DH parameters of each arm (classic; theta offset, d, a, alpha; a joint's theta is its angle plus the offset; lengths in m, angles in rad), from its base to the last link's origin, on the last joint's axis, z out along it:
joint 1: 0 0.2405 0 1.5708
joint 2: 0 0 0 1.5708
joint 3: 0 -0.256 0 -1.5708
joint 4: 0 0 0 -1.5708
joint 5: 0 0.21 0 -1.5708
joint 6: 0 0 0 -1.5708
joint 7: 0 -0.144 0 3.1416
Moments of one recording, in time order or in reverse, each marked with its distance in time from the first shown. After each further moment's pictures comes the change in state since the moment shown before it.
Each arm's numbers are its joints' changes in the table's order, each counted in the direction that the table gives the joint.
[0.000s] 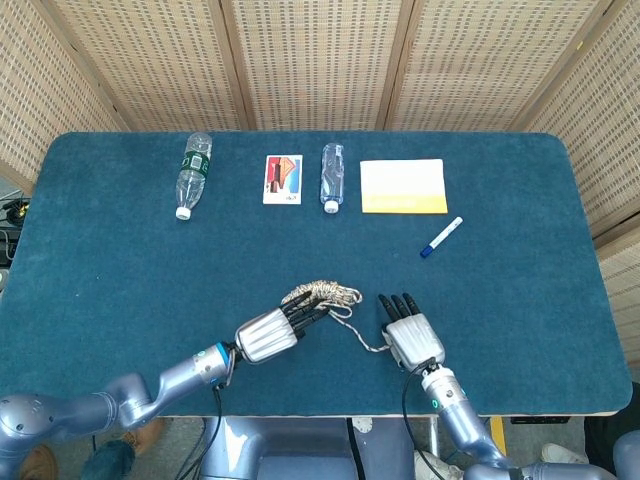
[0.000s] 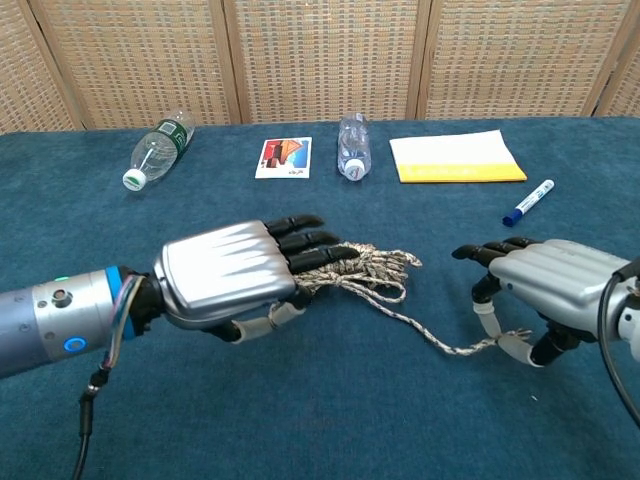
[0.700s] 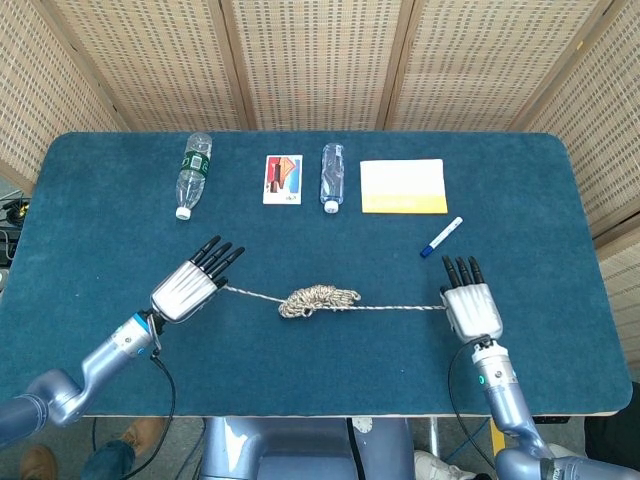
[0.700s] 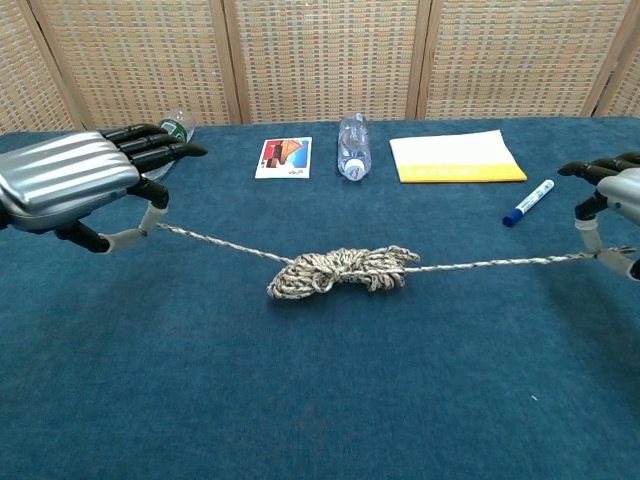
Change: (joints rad) left arm 0.134 -0.222 0.016 -0.031 -0.098 0.142 0.181; right arm -0.059 -0.114 -0.051 -0.128 -0.049 0.118 -0.043
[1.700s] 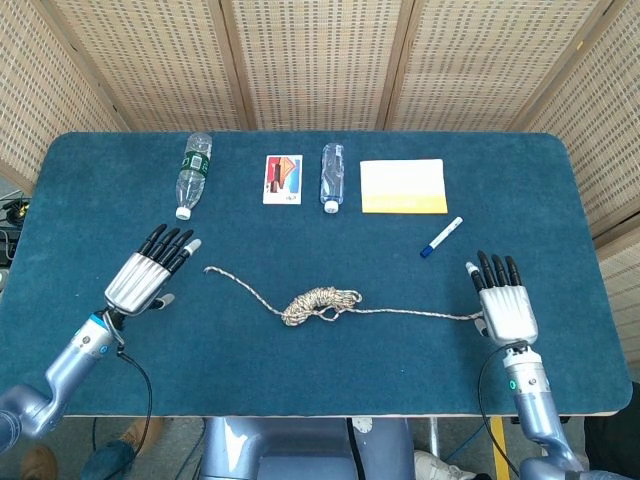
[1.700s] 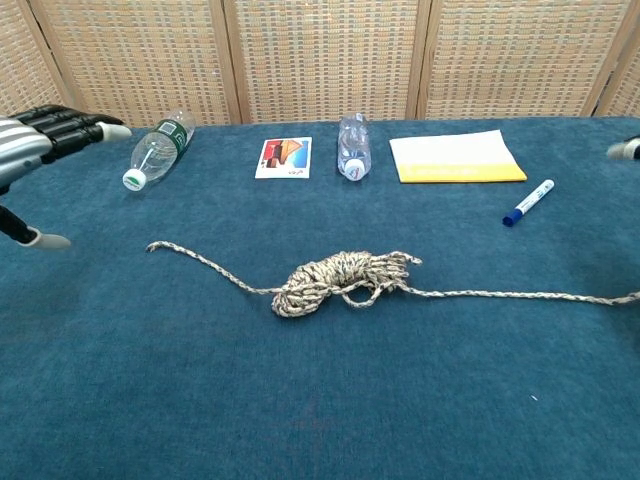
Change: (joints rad) left arm 0.115 -0.056 0.034 -0.008 -0.097 0.074 0.156; right arm -0.093 -0.073 -0.008 -0.015 -0.099 0.083 -0.180
